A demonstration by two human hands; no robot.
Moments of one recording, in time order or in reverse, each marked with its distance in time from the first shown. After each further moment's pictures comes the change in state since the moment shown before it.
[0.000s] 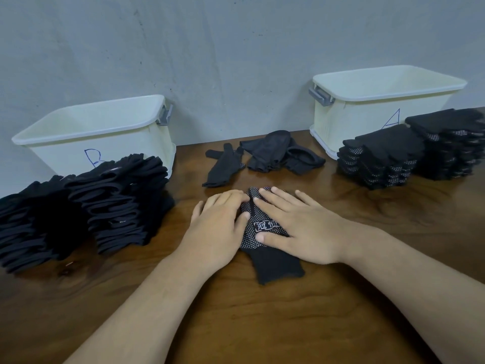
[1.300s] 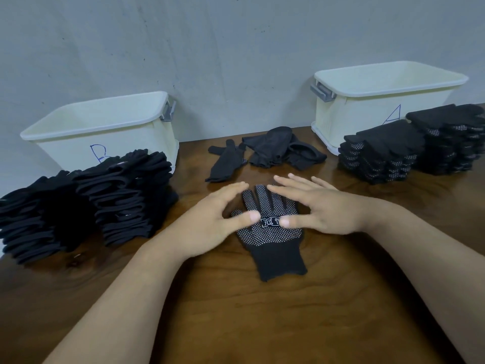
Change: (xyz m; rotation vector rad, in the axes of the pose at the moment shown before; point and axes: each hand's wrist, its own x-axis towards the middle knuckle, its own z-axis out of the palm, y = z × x) left_hand 0.002 -0.023 -0.026 -0.320 -0.244 0.070; right_hand 0.003 0.052 -0.013 0.180 -0.084 -0.036
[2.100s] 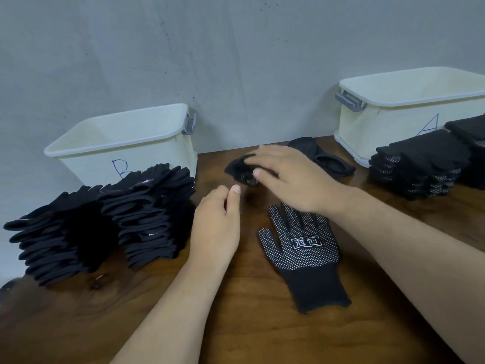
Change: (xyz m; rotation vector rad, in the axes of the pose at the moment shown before) left_hand 0.016 -0.016 0.003 -0.083 0.681 -0.147; right_hand 0.097 -0.074 -0.035 -0.049 0.563 -0.174
